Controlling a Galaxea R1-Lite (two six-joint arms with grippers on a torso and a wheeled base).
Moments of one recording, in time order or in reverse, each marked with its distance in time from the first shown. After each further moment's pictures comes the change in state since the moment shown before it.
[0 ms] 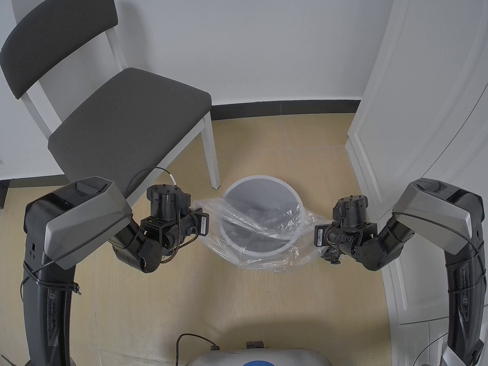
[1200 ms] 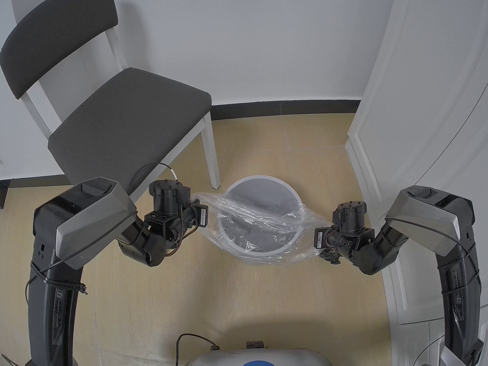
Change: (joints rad) left arm 0.015 0.060 -0.115 0.000 0.058 0.026; right arm -0.021 0.079 -0.026 -0.077 0.002 -0.005
